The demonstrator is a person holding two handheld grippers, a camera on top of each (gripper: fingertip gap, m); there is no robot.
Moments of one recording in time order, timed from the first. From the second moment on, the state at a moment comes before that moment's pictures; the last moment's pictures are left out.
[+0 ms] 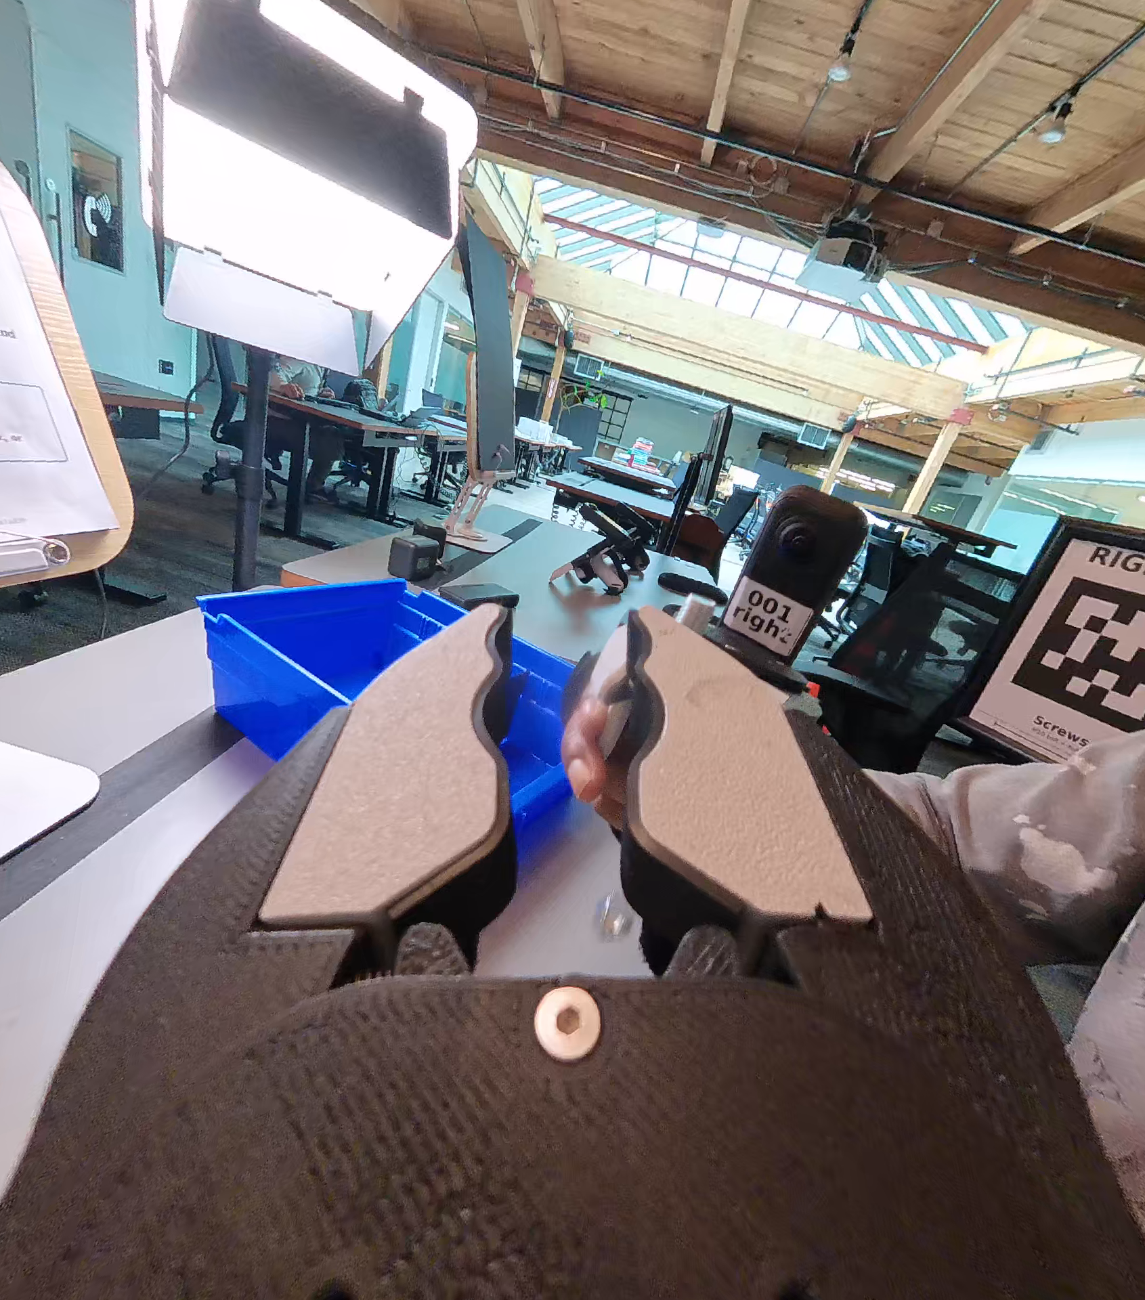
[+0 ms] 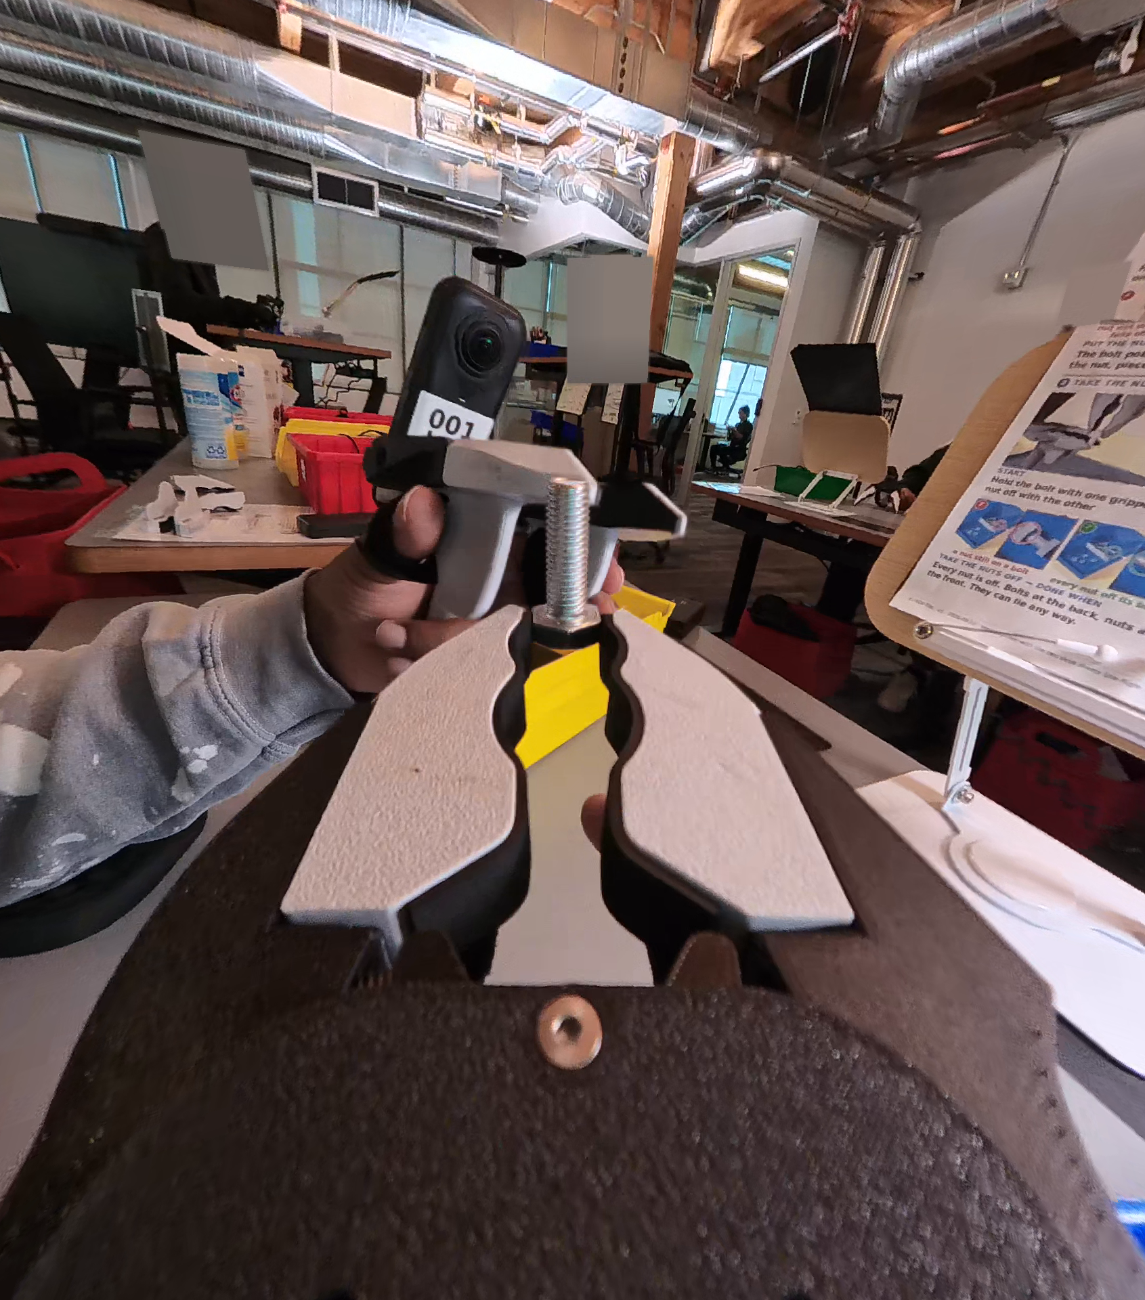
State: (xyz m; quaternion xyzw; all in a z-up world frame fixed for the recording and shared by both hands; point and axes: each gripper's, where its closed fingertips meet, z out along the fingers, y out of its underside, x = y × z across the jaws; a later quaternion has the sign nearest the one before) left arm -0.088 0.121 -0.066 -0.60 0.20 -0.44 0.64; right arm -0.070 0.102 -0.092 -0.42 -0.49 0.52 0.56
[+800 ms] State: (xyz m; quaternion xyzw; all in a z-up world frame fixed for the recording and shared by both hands) left arm -0.090 0.152 -0.120 -0.66 0.17 -0.40 0.61; right arm -0.068 0.123 -0.105 -0.46 -0.46 0.54 0.53
